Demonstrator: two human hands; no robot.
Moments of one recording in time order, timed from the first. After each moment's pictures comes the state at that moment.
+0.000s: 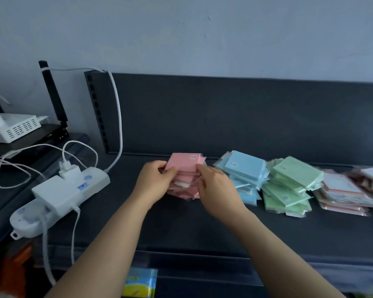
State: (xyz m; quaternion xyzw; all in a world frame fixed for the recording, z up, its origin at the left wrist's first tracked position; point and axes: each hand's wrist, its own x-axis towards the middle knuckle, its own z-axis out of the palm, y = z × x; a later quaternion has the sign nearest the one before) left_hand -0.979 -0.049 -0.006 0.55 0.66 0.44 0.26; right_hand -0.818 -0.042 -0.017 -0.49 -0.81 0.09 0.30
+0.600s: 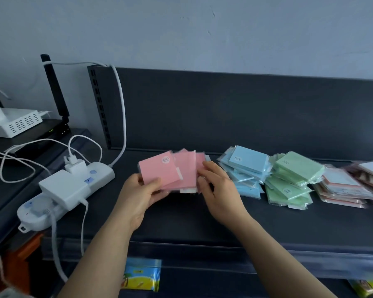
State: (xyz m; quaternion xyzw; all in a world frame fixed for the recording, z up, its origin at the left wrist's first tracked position) left_hand -1.009 -0.087 -0.030 0.33 0.55 0.59 0.49; right_hand -0.819 -0.057 -0.040 -0.48 -0.78 0.17 0.36
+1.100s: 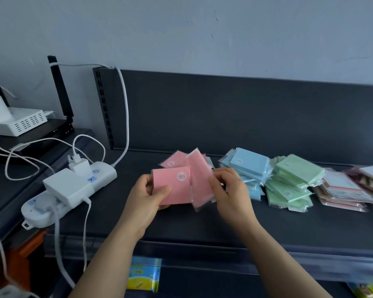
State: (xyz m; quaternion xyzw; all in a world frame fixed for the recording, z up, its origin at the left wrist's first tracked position) left_hand -1.002 -0.100 -0.043 0.42 0.57 0.56 0.43; right_hand -0.810 -0.066 -0.035 -0.49 -0.69 0.25 0.47
